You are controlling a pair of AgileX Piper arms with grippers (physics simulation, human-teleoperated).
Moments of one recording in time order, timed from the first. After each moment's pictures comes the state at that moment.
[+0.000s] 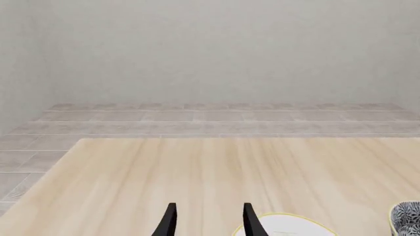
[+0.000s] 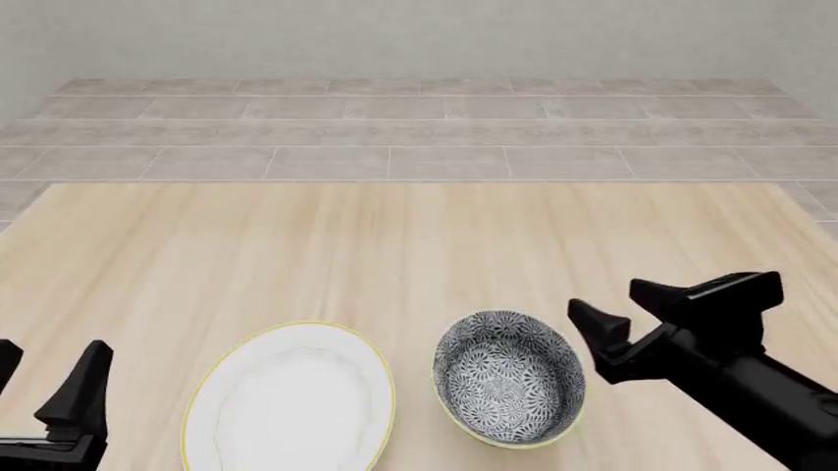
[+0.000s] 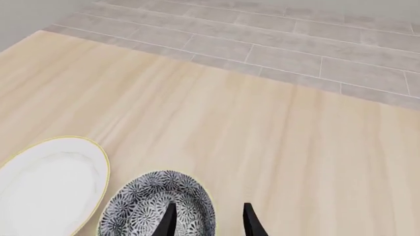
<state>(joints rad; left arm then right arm) -0.01 0.04 0.00 -0.04 -0.01 0.40 0.89 -0.32 -0.15 0.04</state>
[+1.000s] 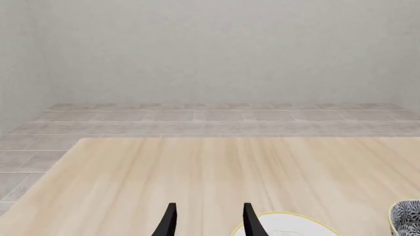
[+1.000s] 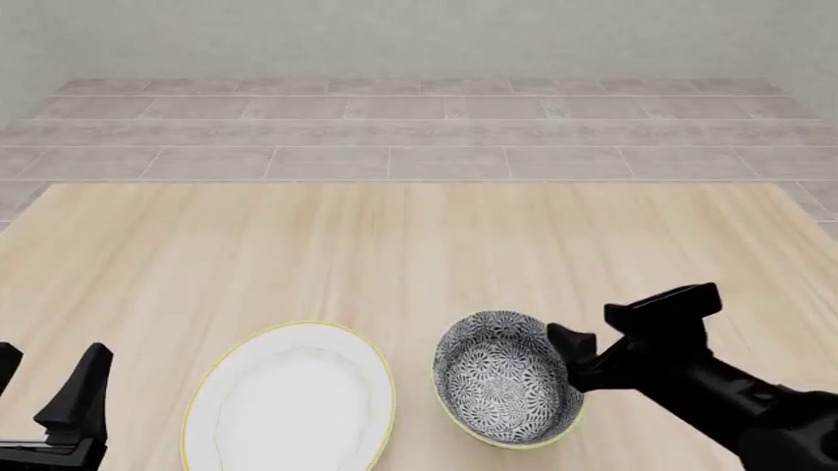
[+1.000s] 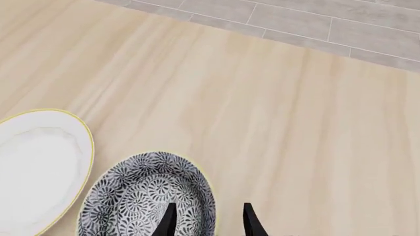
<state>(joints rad) -0.01 0.02 0.00 -0.02 0.00 0.40 1.12 -0.30 -0.25 0.04</state>
